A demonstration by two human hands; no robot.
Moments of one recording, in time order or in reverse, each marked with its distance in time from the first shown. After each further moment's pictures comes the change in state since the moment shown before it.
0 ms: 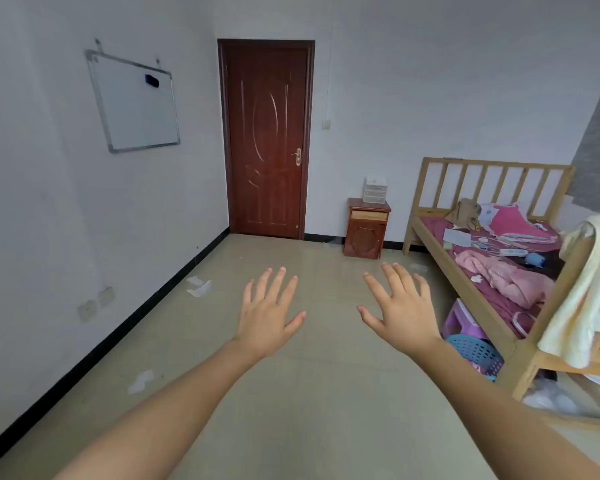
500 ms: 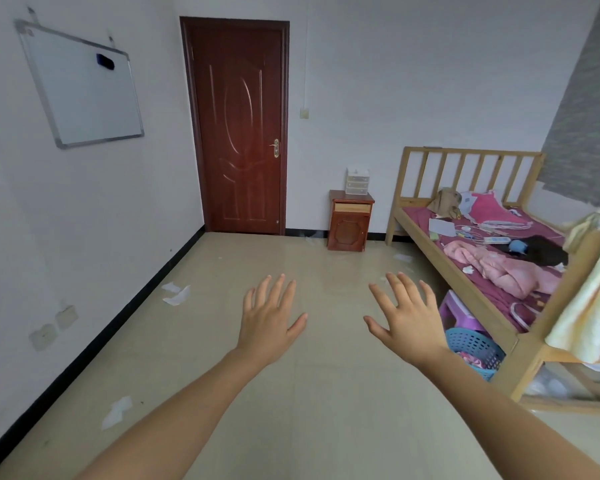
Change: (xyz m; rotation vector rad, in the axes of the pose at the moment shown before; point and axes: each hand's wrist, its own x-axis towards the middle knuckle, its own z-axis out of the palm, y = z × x) left_hand 0.073 -0.080 0.085 -0.116 -0.094 0.007; right_hand 0.080 -0.042 0.077 -0.094 -0.041 0.066
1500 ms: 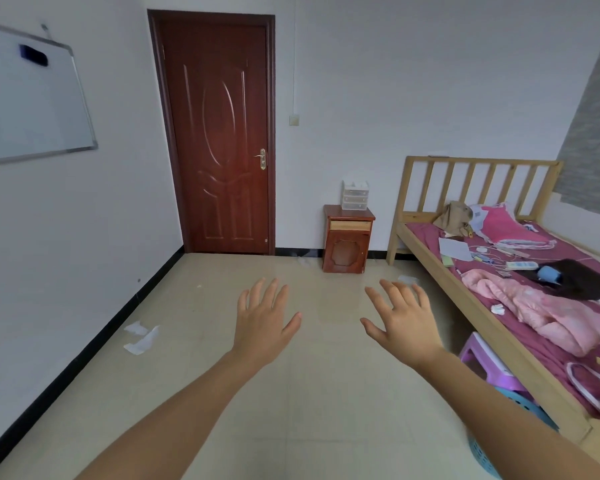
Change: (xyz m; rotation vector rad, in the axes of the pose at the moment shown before) left_hand 0.318 -0.058 0.182 -0.014 0.050 -0.008; right_hand 0.286 0.063 0.229 0.047 0.022 0.000
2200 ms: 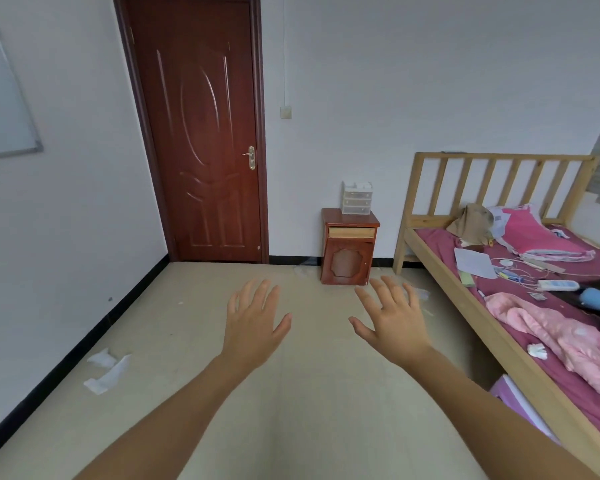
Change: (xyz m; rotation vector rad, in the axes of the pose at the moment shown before) left_hand 0.247 0.006 0.178 0.049 0.053 0.000; right_hand 0.211 0.108 0.197 0.054 0.012 -0.011
